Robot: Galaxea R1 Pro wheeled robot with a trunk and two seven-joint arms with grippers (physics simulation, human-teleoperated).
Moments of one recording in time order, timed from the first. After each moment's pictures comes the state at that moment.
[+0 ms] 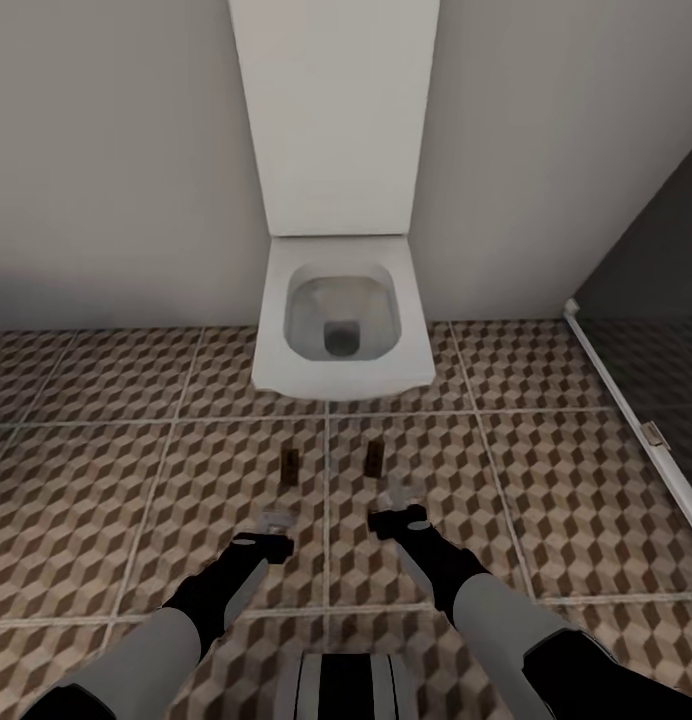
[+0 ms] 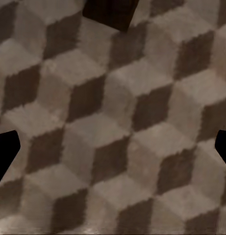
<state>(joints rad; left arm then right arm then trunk) -0.71 -0.05 -0.41 -0.49 0.34 0.31 0.25 -0.84 0.17 0.34 -0.28 -0.14 0.12 -0.15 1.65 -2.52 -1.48</state>
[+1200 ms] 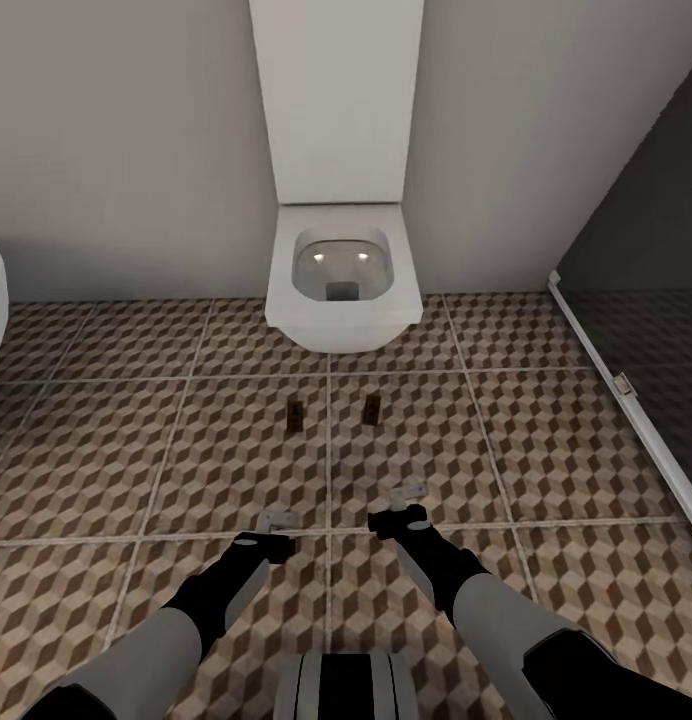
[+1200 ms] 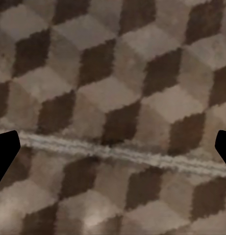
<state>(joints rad) -0.71 -0.05 -0.42 -0.49 0.34 0.31 0.25 -0.84 0.17 0.34 -0.28 -0.14 0.12 -0.15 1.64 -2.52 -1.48</state>
